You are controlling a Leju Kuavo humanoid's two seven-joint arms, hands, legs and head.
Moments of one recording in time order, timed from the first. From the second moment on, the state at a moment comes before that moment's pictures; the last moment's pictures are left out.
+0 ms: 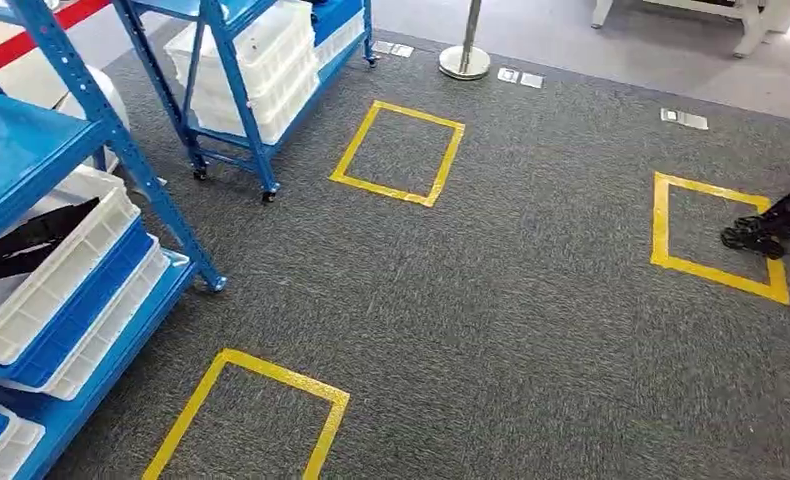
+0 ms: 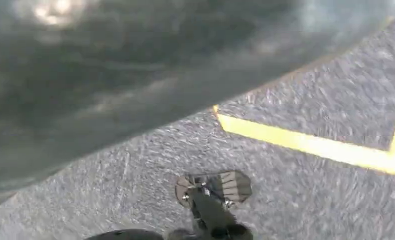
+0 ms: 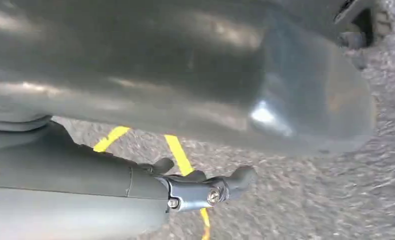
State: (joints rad) left arm -0.08 -0.12 1.19 -0.21 -1.27 0.19 -0.47; right arm -0.03 0.18 -0.42 -0.19 1.10 -0.17 -0.04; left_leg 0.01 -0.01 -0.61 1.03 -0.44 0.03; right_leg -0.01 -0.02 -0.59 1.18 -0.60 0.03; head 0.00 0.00
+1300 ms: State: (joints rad) left arm -0.07 -0.12 1.19 -0.21 -1.27 0.20 -0.49; right arm -0.03 0.19 -0.42 -0.19 1.10 -0.17 -0.03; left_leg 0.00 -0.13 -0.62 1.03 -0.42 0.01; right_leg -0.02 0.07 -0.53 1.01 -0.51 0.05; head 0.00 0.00
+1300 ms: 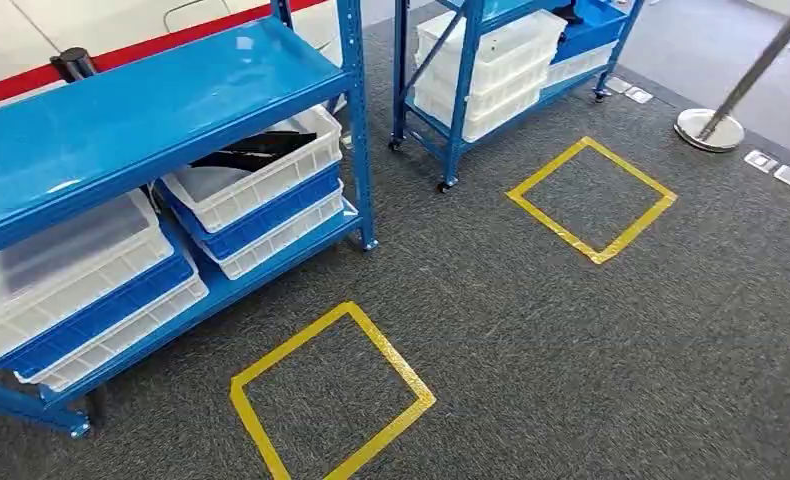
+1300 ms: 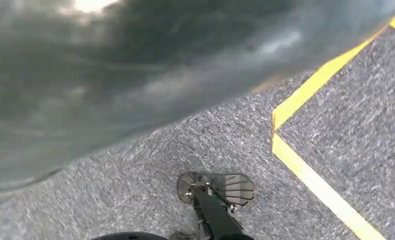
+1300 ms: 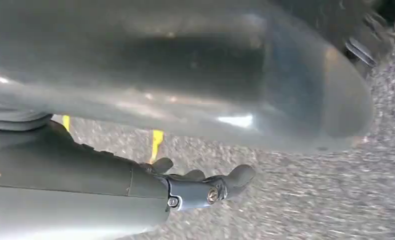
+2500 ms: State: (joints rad) left arm -0.07 -0.12 1.19 -0.21 -1.27 0.17 -0.45; right arm -0.03 0.18 -0.43 -0.19 1.09 -0.15 -0.04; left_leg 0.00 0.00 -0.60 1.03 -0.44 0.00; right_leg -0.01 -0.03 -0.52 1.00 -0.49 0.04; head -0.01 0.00
